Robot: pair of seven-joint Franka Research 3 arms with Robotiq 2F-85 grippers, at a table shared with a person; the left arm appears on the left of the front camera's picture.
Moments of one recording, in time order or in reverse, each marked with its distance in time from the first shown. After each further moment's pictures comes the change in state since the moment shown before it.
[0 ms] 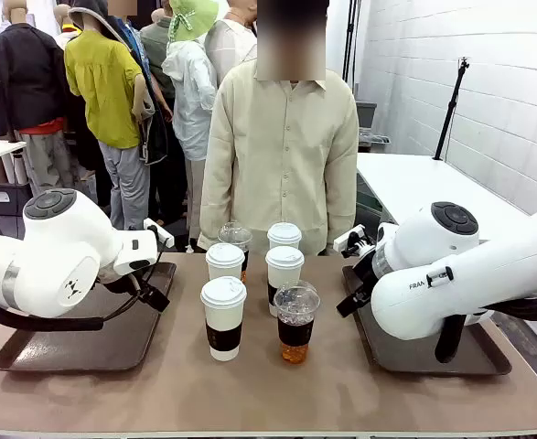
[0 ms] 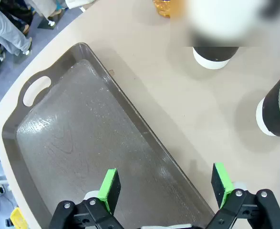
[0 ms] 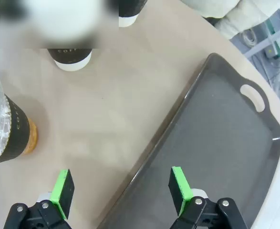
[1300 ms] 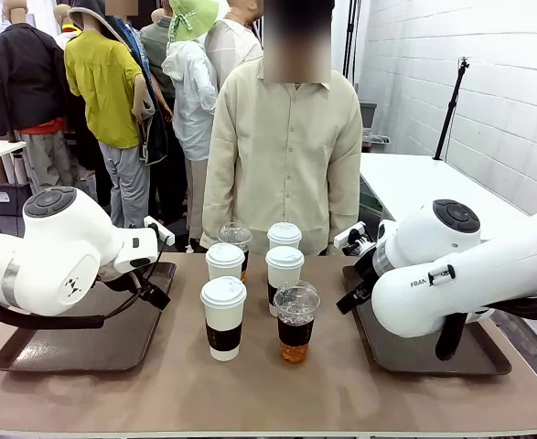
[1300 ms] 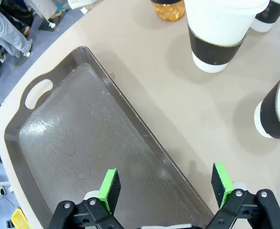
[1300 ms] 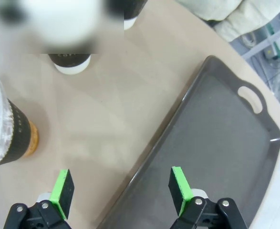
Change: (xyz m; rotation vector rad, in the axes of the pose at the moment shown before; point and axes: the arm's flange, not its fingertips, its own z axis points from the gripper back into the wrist) left arm 0.005 -0.001 0.006 0.002 -0.012 -0.005; right arm 0.005 -0.001 0.009 -0.004 -0.020 -0.003
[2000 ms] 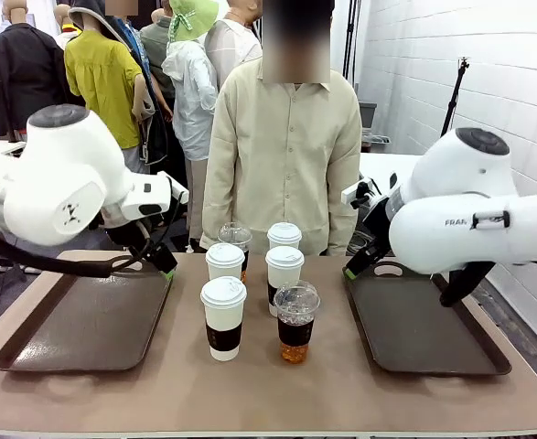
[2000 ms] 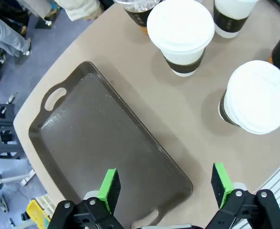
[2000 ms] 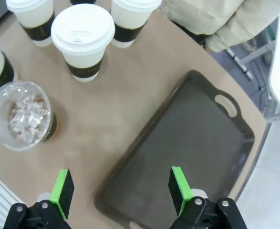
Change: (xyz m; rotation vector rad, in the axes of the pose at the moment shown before) left arm 0.063 -0.025 0.104 -0.007 0.107 -0.059; right arm 0.047 -0.012 0.096 0.027 0.052 0.049
